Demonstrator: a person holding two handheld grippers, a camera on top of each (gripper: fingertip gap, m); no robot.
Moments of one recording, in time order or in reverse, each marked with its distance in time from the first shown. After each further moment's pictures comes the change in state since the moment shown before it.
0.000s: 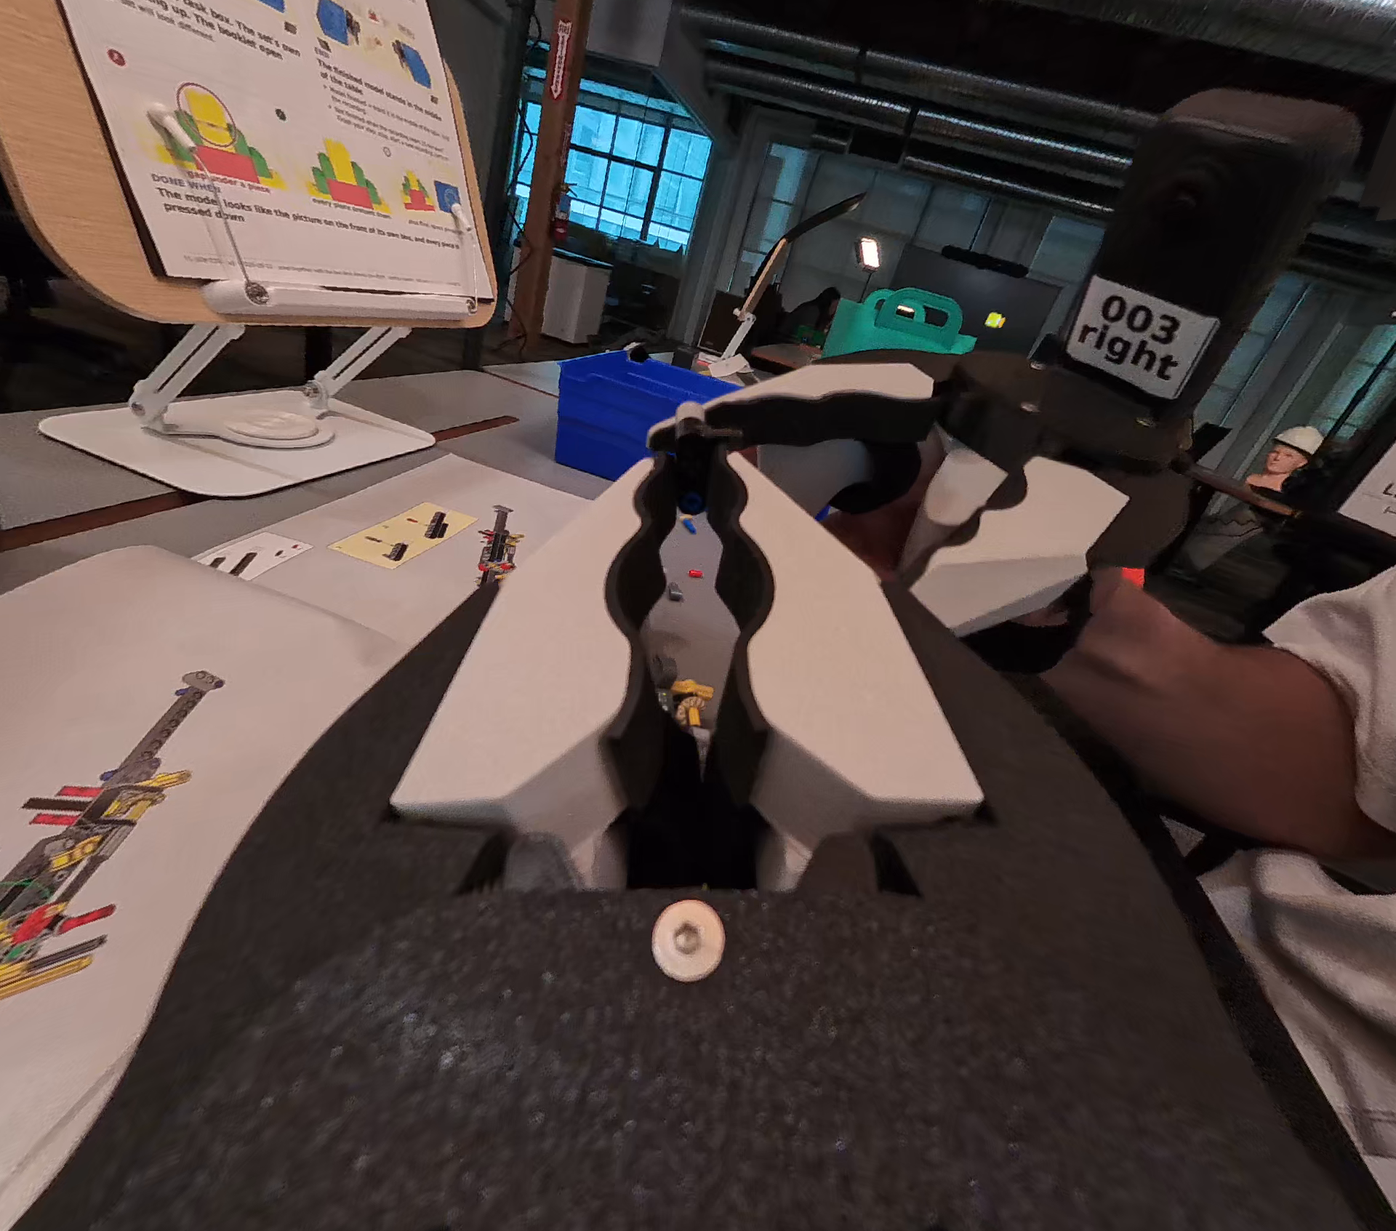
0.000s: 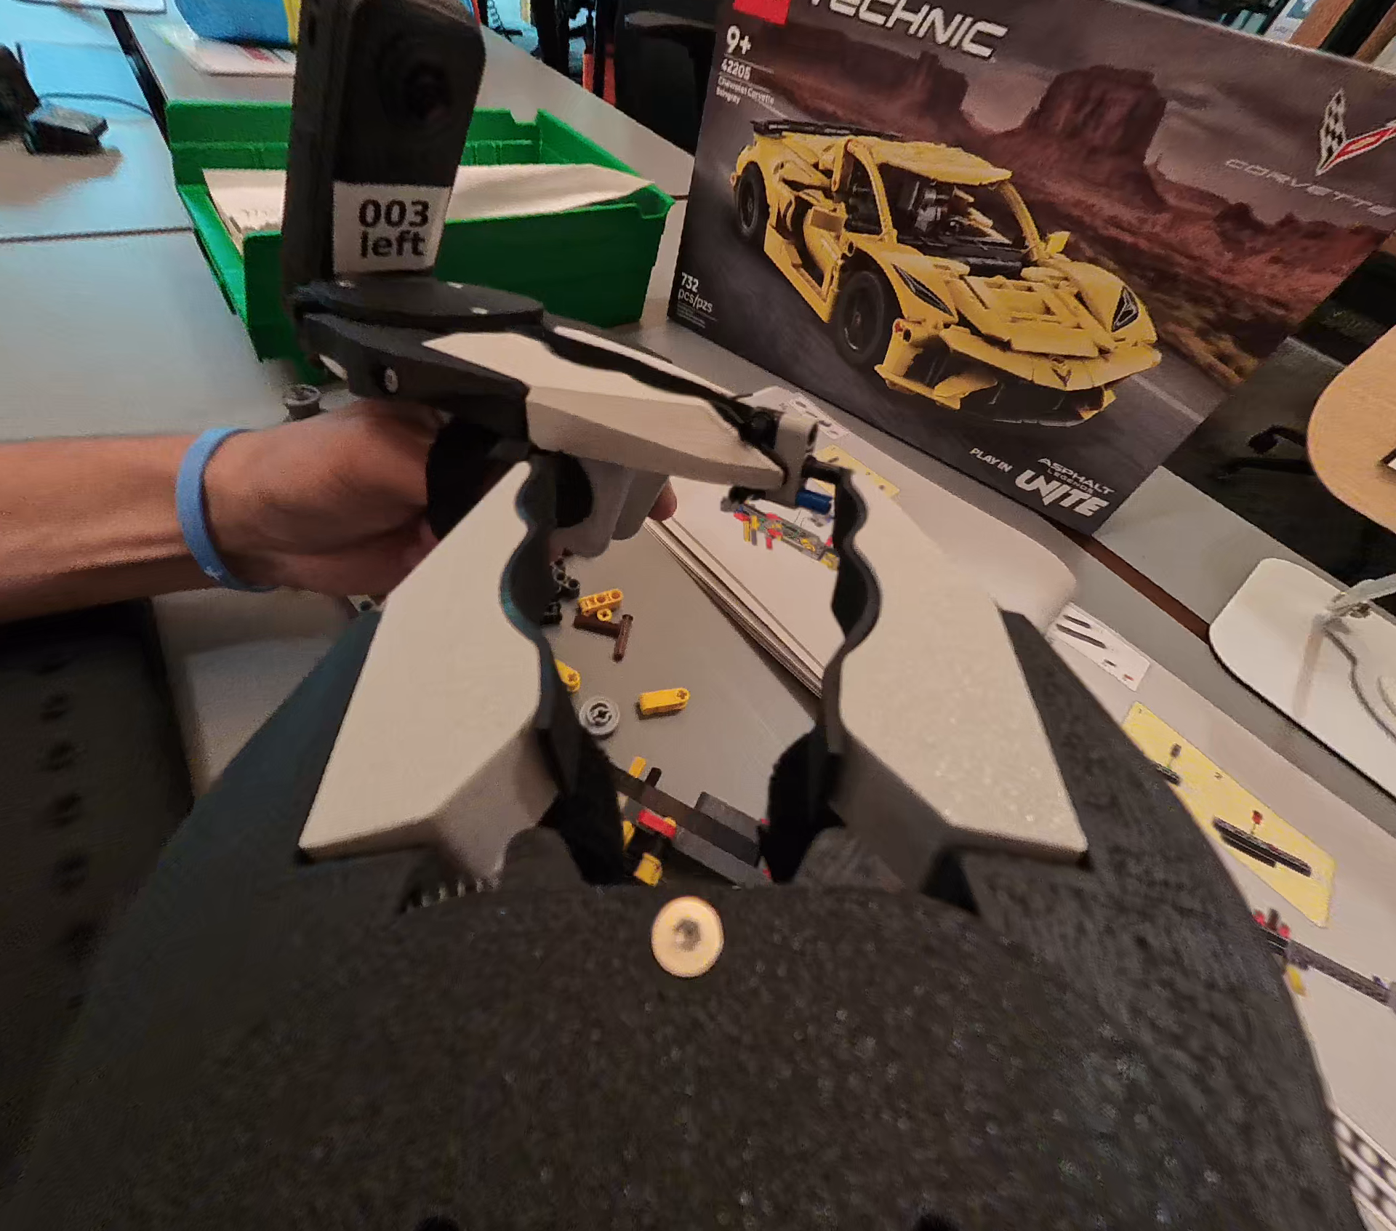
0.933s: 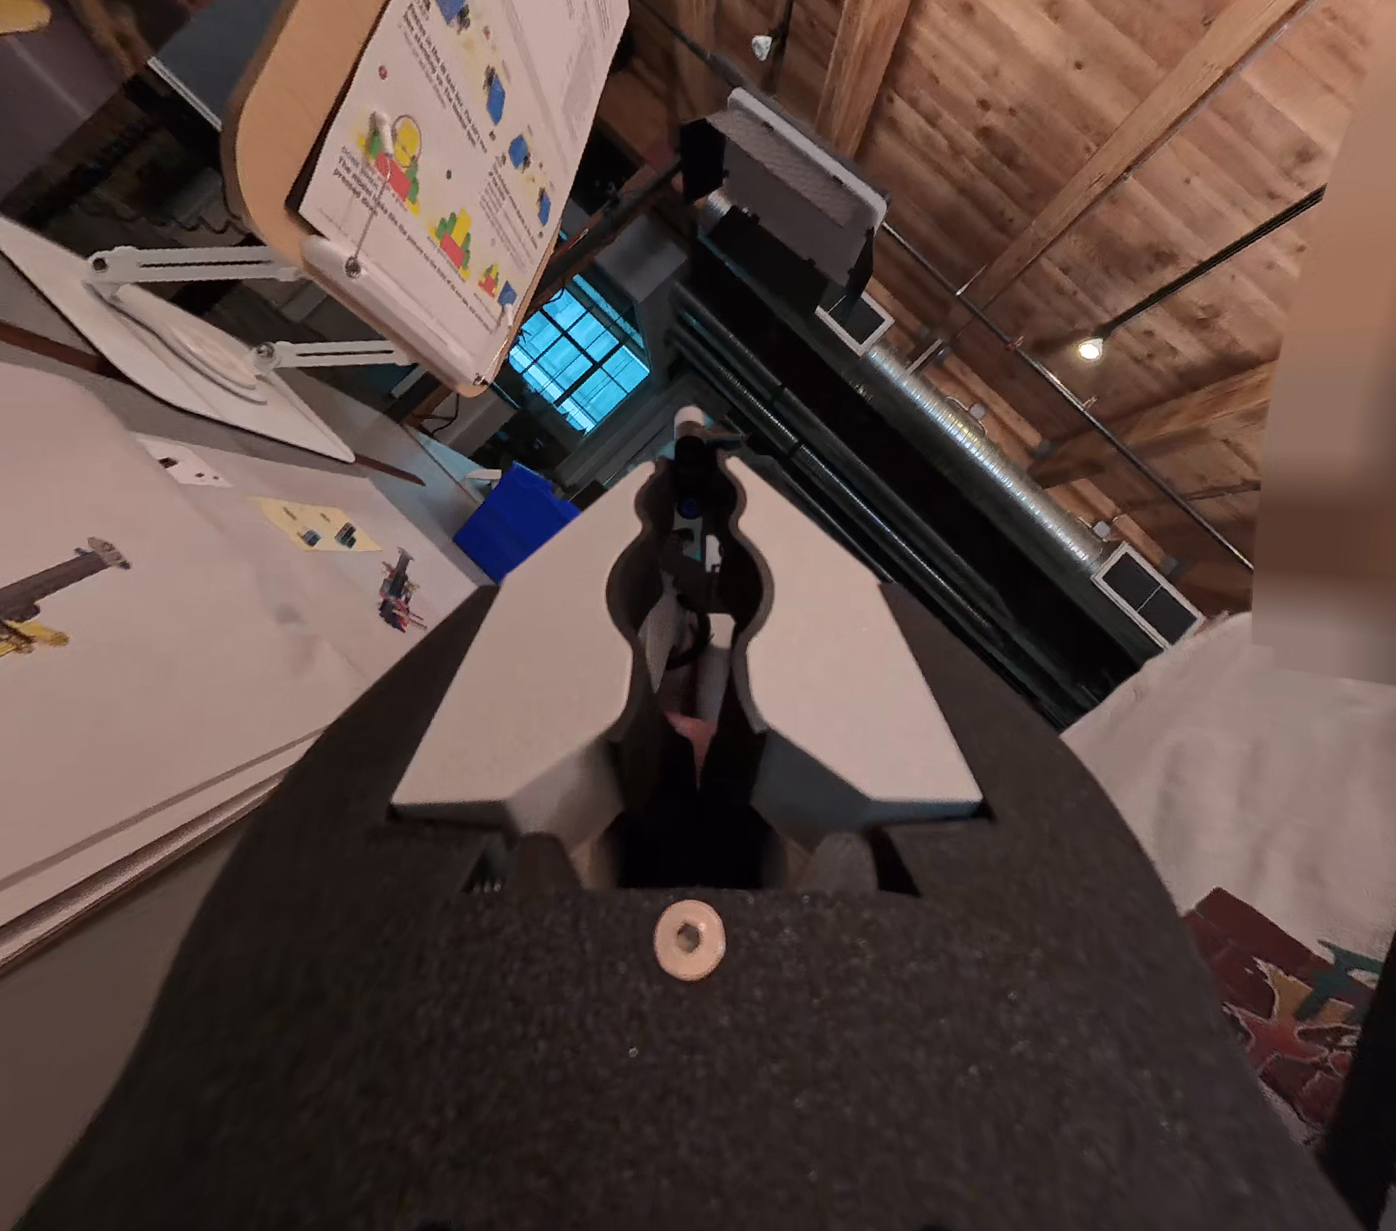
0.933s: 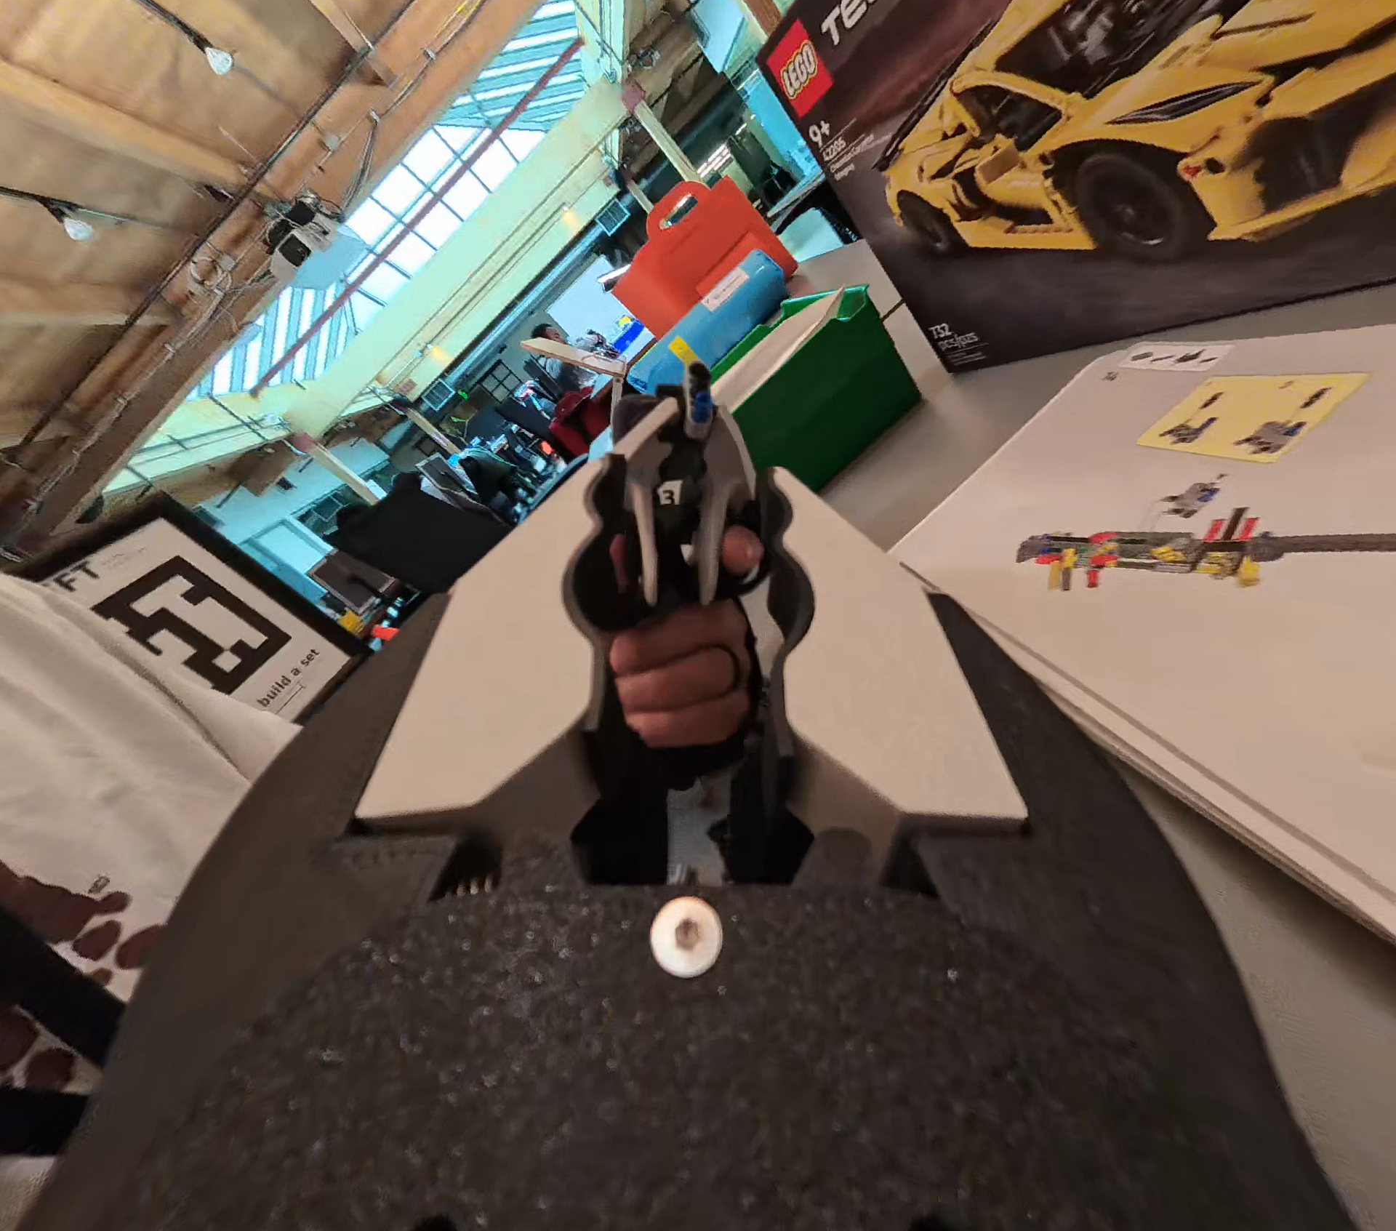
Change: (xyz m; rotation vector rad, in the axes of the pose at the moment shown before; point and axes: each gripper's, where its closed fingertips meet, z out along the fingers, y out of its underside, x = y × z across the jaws) left arm -0.052 -0.028 -0.037 0.336 0.017 -0.572; right arm 0.031 -0.007 0.032 0.221 -0.501 0.863
